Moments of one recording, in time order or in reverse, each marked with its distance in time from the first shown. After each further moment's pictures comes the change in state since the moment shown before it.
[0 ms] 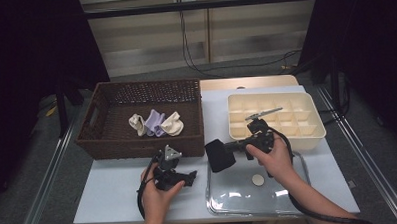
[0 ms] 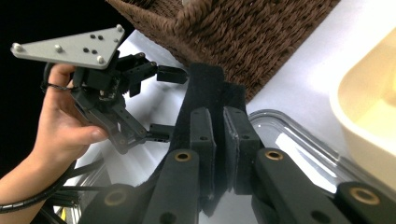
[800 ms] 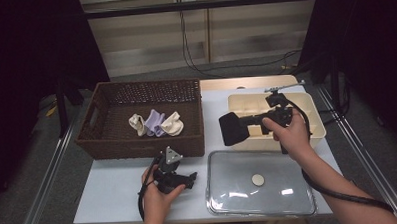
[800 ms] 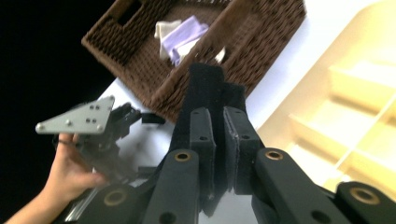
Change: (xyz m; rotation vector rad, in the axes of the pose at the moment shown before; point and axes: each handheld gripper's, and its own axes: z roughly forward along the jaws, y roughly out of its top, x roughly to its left) left arm -0.001 -0.004 0.003 -0.013 0.016 0.057; right arm -0.017 0.047 -0.056 -0.095 -0.073 0.034
